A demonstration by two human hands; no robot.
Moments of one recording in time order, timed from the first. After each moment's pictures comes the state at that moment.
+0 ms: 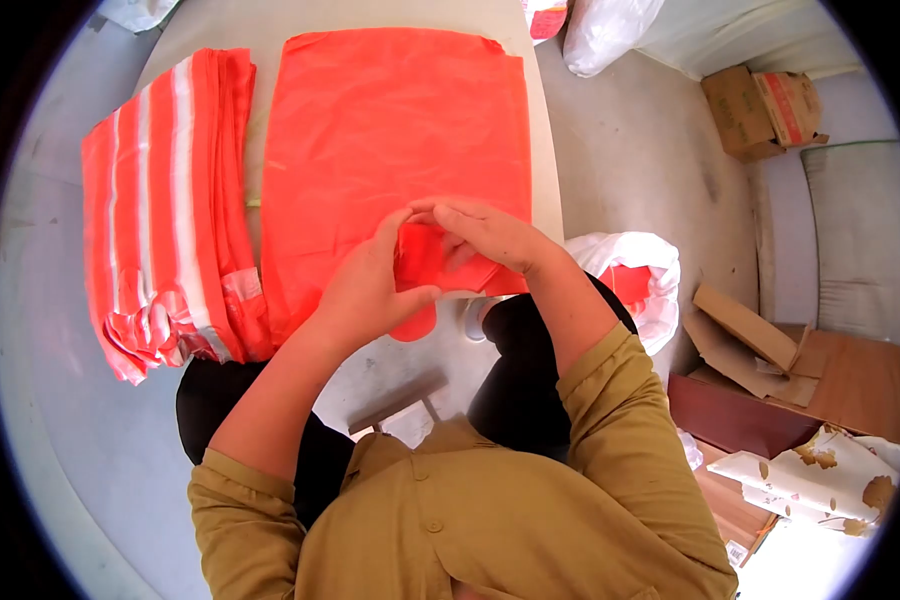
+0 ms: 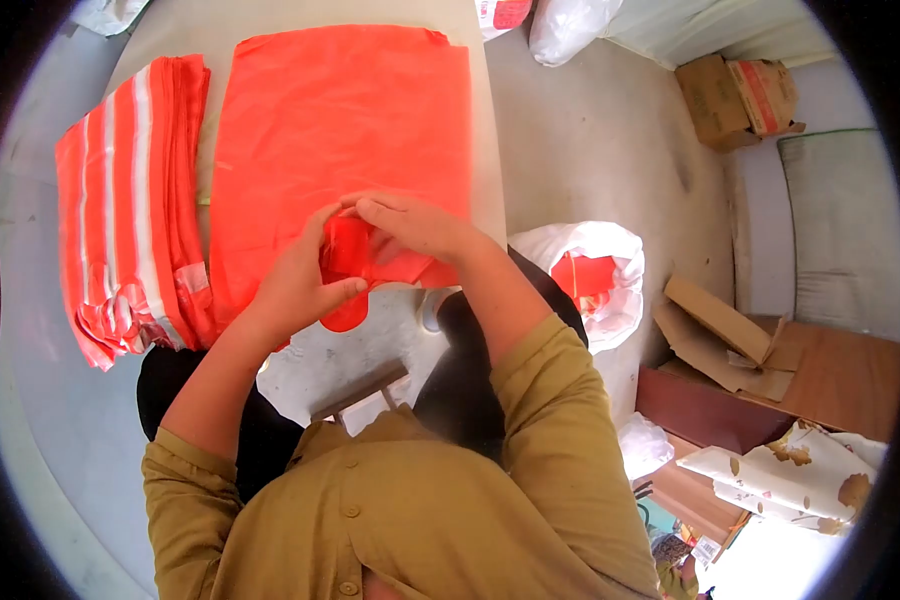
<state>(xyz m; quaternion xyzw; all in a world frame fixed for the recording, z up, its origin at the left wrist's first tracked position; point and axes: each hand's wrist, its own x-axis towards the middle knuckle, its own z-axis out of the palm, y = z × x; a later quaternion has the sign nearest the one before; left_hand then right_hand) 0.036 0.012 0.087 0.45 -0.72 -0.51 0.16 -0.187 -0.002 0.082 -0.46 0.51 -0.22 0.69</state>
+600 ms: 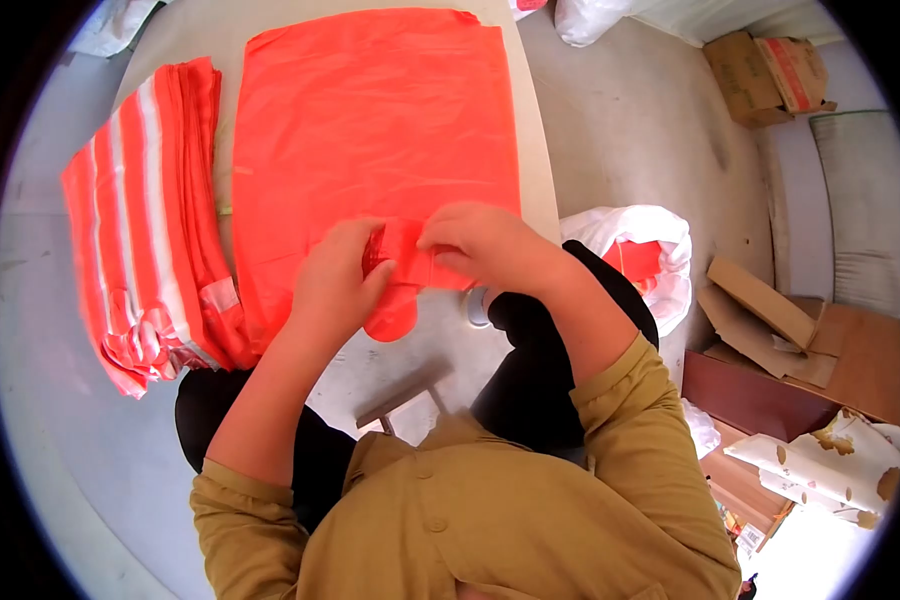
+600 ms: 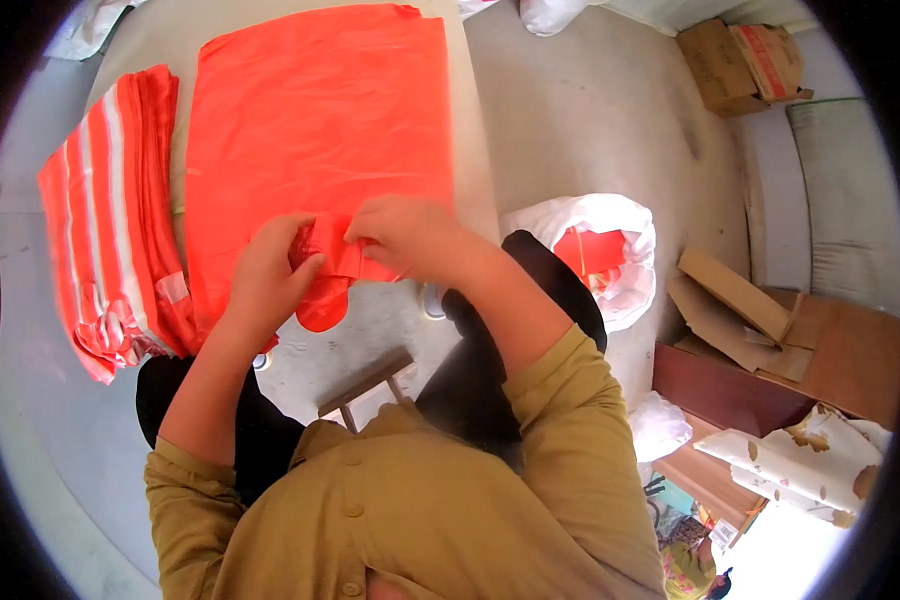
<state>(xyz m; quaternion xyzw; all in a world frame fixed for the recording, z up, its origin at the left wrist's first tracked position) 0.033 0.013 0.065 0.47 -0.79 -0.34 0.19 -0.208 0.029 0.069 -0.79 0.47 -0.18 0.35</state>
